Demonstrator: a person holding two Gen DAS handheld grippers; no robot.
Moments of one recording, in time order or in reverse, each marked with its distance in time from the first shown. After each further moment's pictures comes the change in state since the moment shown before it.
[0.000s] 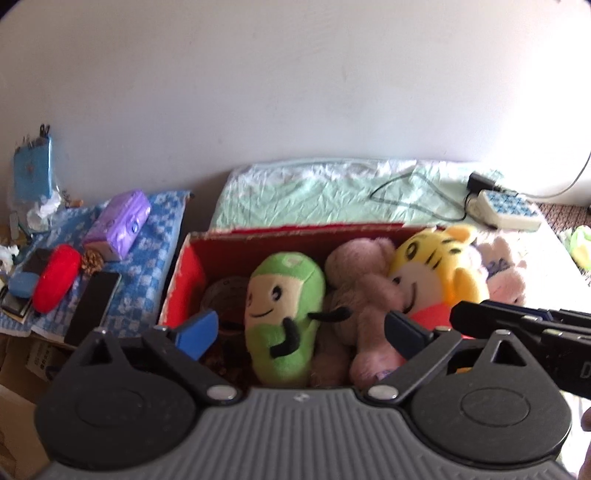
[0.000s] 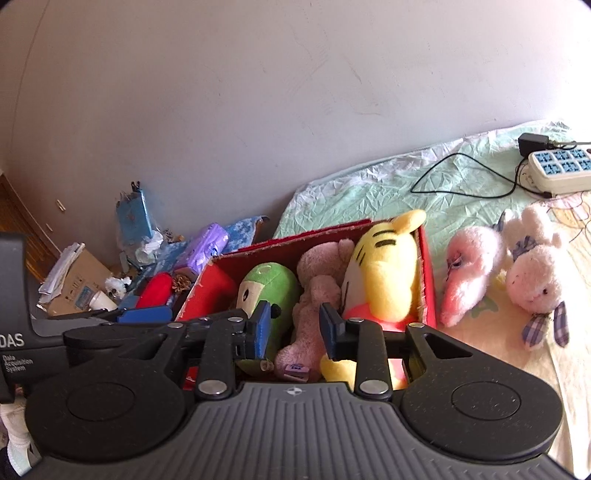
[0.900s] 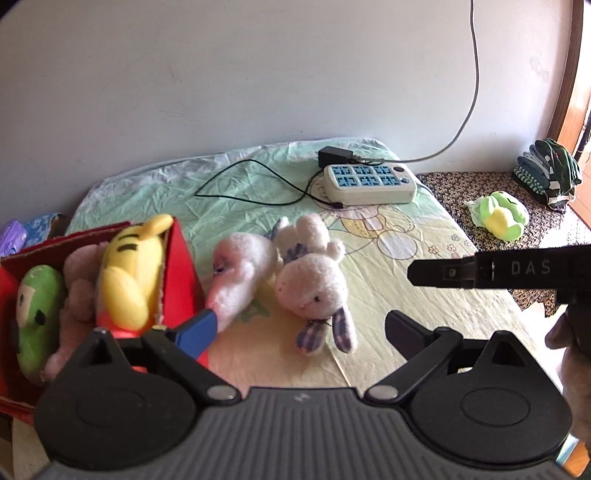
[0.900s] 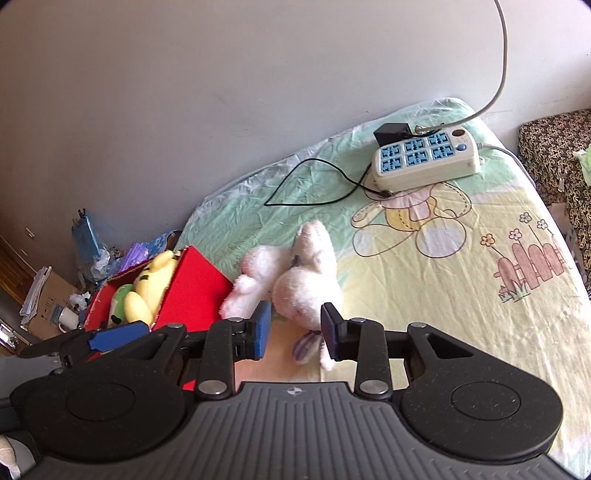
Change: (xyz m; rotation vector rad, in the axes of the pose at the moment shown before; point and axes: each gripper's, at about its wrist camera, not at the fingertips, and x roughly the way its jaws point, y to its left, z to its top) left arm 0.040 -0.227 -0.019 0.126 0.044 -0.181; right arm -0.084 -0.225 0.039 0.116 0.081 -0.077
